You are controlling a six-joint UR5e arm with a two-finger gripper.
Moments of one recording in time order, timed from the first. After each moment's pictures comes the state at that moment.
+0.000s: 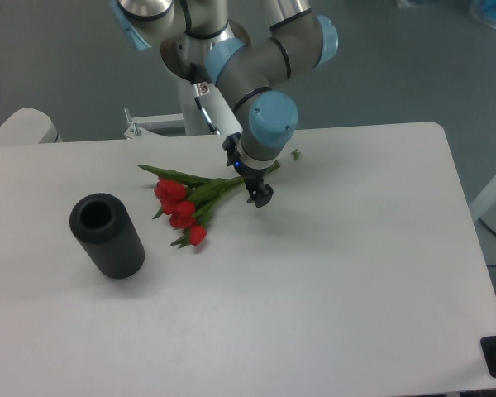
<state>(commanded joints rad) 2.52 -1.75 -2.14 -1.04 1.46 1.56</state>
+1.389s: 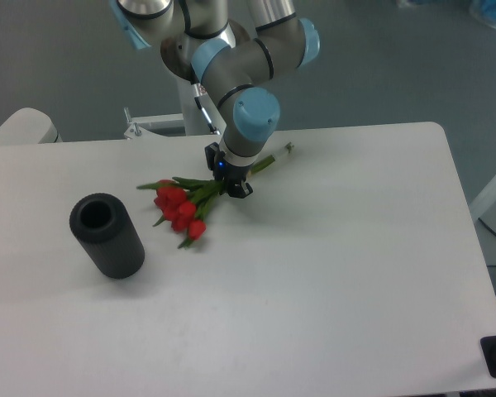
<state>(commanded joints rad) 2.52 -1.74 -2.16 -0.97 1.41 1.43</state>
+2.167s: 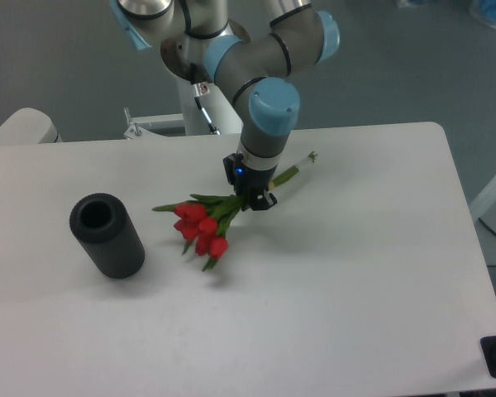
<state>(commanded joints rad) 2.54 -1.76 -1.93 -0.98 1.43 1.43</state>
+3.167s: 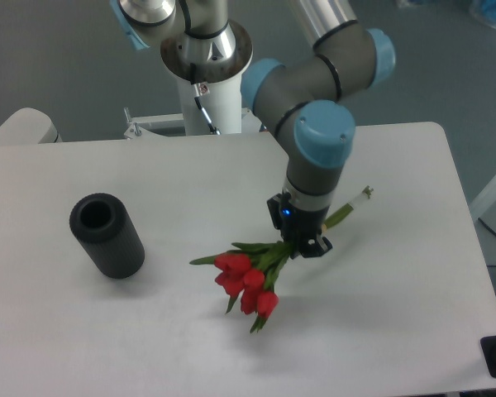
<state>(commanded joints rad) 2.52 -2.02 -1.45 -1.20 1.49 1.43</state>
